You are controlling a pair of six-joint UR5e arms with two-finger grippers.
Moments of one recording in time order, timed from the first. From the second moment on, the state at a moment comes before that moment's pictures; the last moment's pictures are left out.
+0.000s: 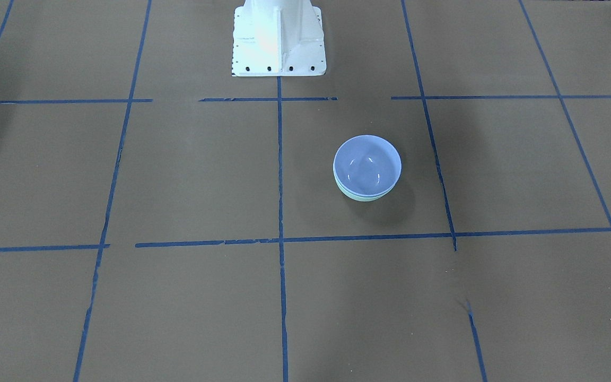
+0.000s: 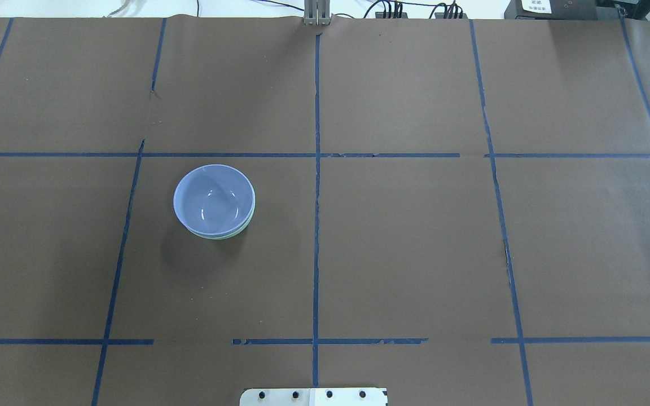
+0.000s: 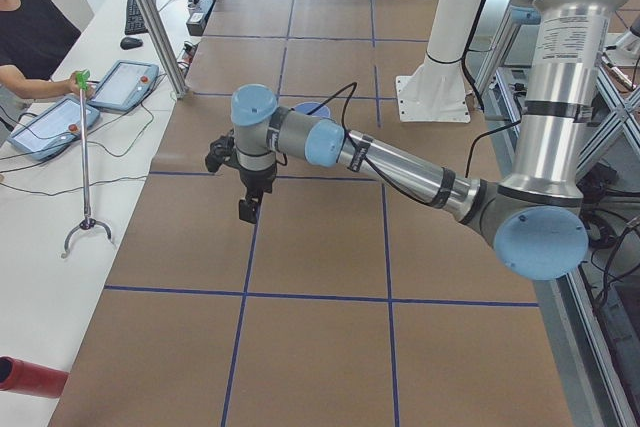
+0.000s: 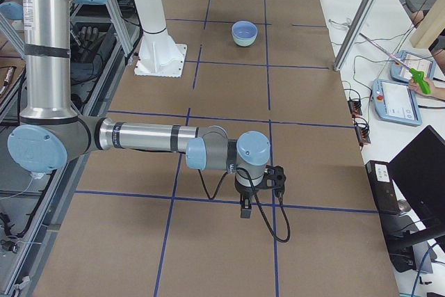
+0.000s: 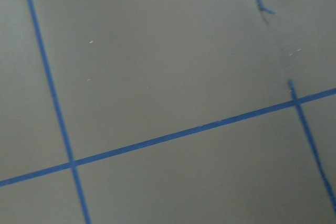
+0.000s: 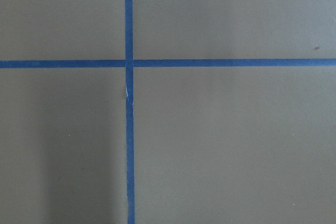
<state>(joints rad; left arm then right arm) -1.49 -1.59 -1.84 -1.48 -2.29 0.06 1.58 -1.63 1.62 -1.55 2.27 0.03</state>
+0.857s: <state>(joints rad) -1.61 -1.46 -1.71 -1.50 -2.31 0.15 1.58 -1.63 1.62 -1.55 2.27 0.03</state>
